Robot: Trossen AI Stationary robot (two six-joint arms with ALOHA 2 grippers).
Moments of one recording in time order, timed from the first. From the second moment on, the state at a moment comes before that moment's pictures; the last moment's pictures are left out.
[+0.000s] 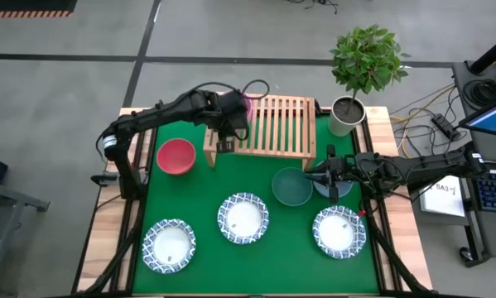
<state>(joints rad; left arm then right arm) 0.33 1.79 1.84 -1.20 -0.16 0.34 0.05 0.61 0.33 0.05 0.08 0.07</state>
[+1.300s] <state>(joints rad) 0.26 1.59 1.82 -1.14 -0.17 0.17 0.05 0.61 0.33 0.07 0.08 0.09</state>
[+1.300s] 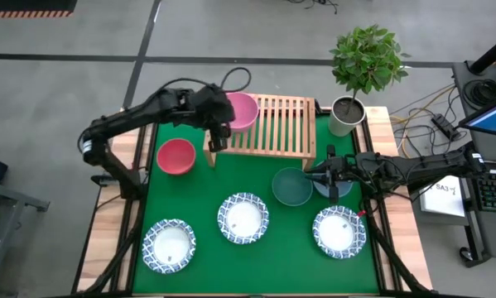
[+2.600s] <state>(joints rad) -0.55 1.18 0.83 -0.15 -0.47 -0.09 0.19 1.43 1.06 -0.22 0.09 0.33</state>
